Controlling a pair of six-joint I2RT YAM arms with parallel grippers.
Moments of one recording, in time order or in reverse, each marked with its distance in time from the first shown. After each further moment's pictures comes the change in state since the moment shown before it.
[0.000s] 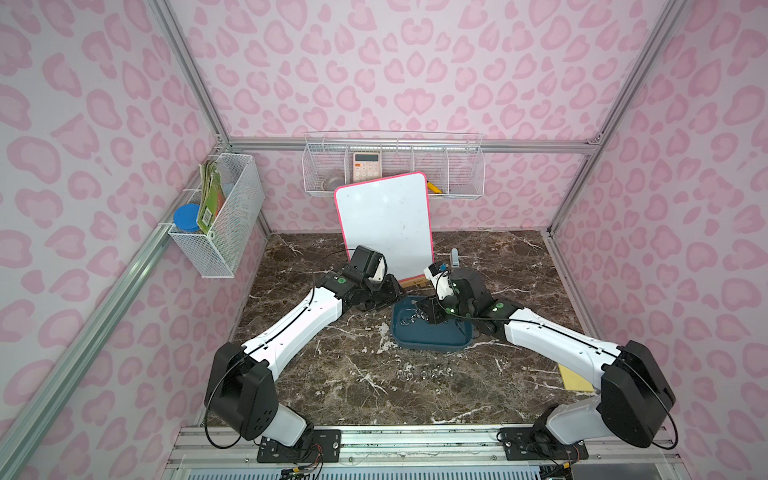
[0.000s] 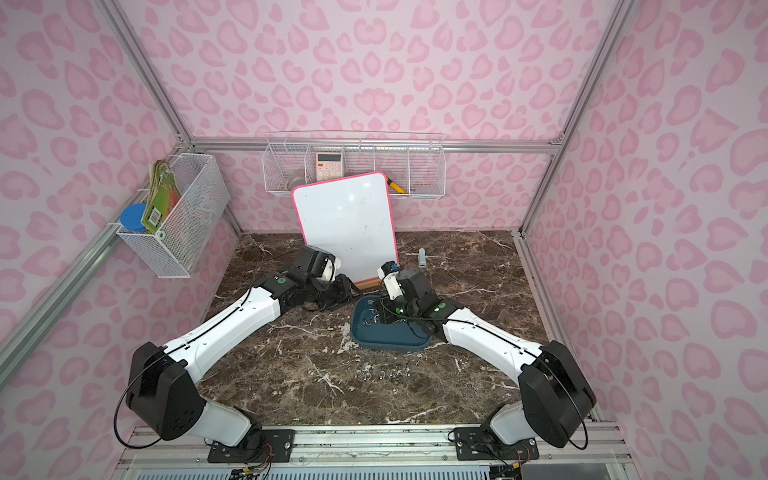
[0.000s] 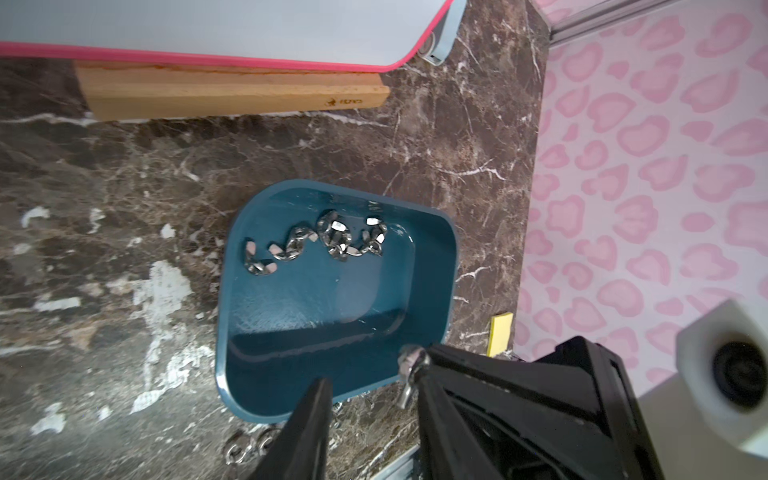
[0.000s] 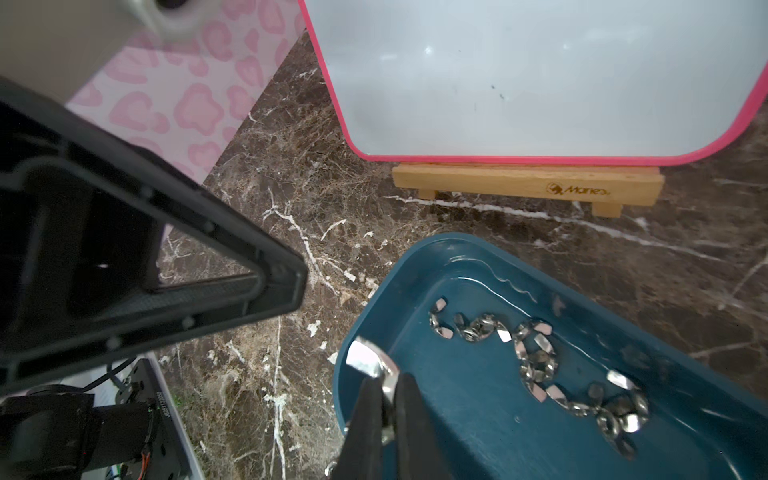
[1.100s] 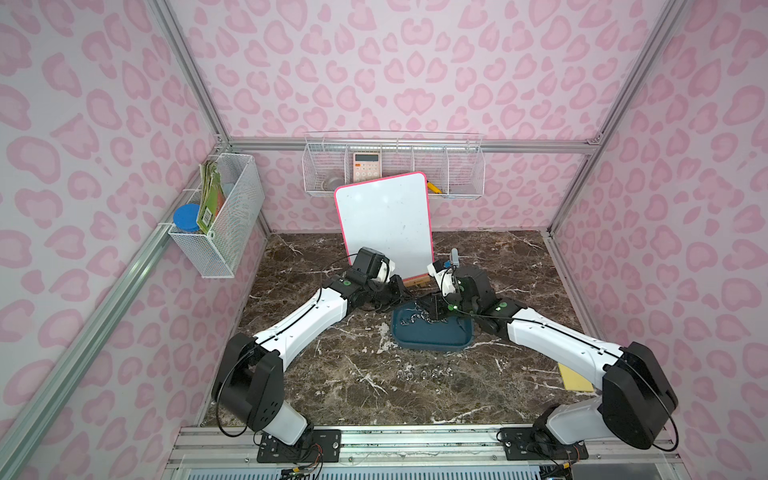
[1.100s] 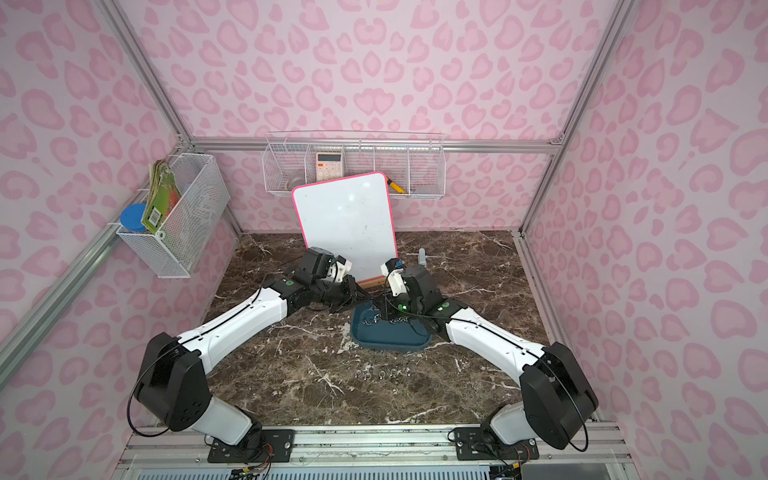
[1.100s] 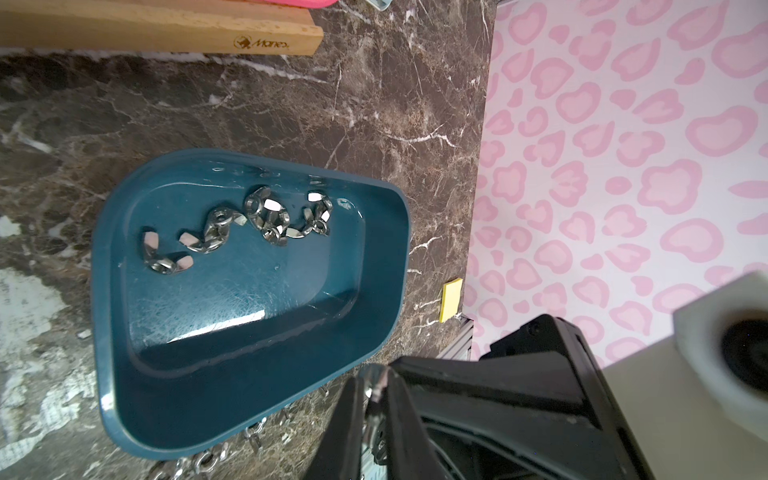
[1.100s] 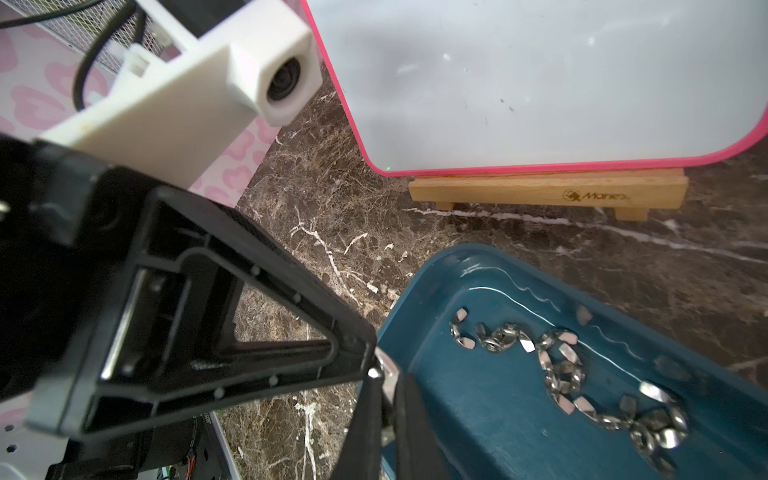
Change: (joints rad) left arm 0.001 0.047 -0.044 0.143 0.172 -0.051; right arm -0.028 -0.009 -0.015 0.050 -0.063 0.073
